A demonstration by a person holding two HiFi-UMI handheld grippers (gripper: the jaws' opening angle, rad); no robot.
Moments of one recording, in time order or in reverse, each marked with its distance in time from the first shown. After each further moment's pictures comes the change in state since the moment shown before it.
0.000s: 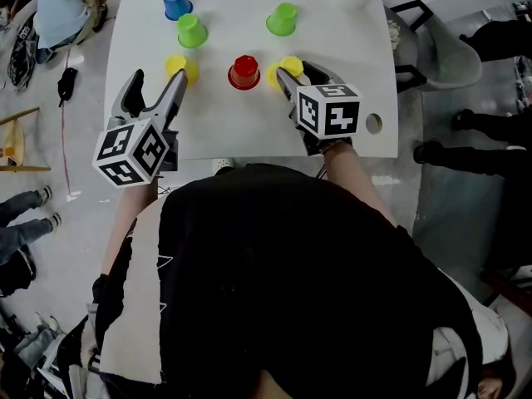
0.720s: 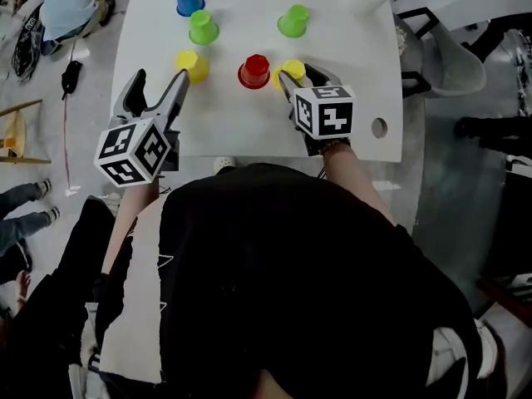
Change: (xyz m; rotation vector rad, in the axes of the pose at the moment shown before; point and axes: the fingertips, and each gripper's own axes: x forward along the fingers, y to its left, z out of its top) left arm -0.013 0.017 -0.003 -0.013 -0.003 0.023; right arm 0.014 0.012 -0.009 -0.072 0.047 -0.036
